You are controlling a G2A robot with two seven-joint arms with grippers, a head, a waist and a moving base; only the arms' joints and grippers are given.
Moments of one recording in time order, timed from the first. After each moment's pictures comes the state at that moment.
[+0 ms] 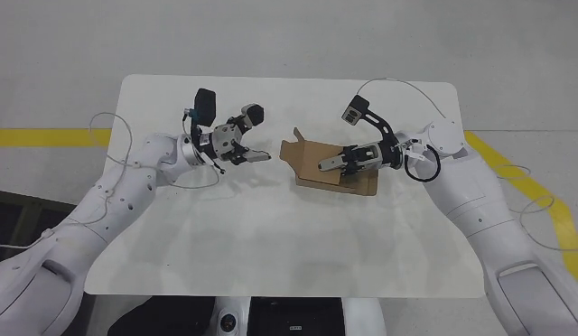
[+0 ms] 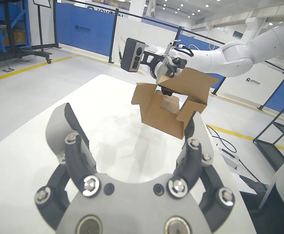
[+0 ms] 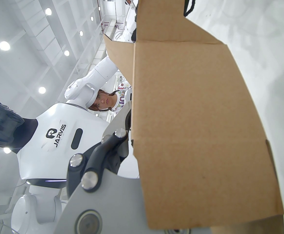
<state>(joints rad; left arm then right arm) 0.60 -0.92 -0.55 -1.10 0.85 -1.00 0.58 -0.64 -1.16 0.90 -1.04 0.73 -0.28 1.54</state>
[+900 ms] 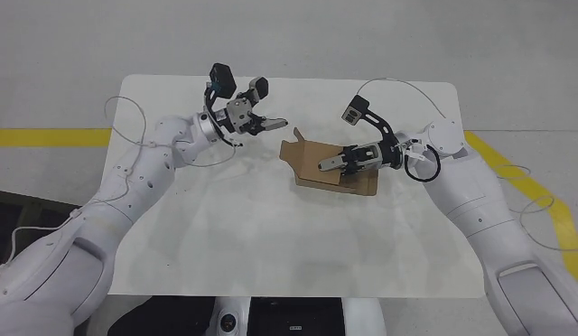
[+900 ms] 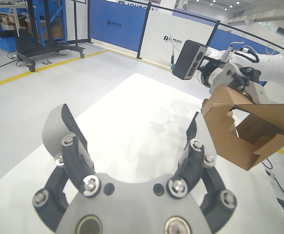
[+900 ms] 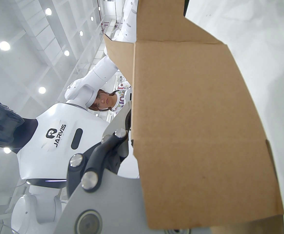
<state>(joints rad) 0.50 -1.09 -0.57 -0.90 0.80 -0.86 0.42 -0.64 -1.16 0.90 -1.04 0.73 -0.28 1.54</state>
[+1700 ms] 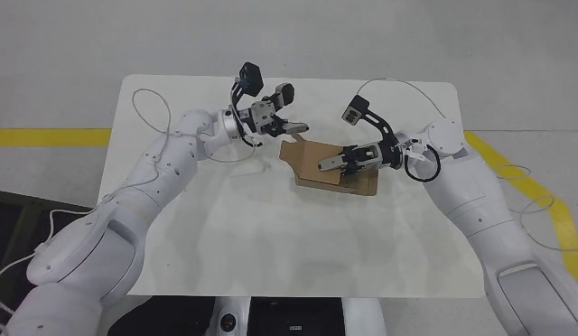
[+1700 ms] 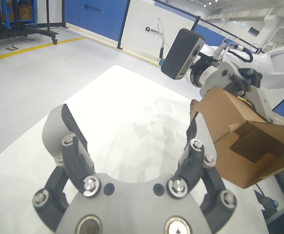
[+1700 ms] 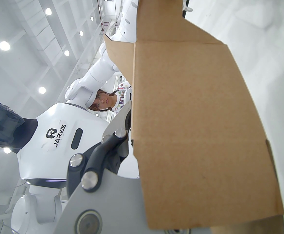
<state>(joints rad) 0.44 -1.24 -0.51 -0.72 0.77 -1.01 0.41 -0.64 -1.16 0.90 -1.04 0.73 -0.28 1.54</state>
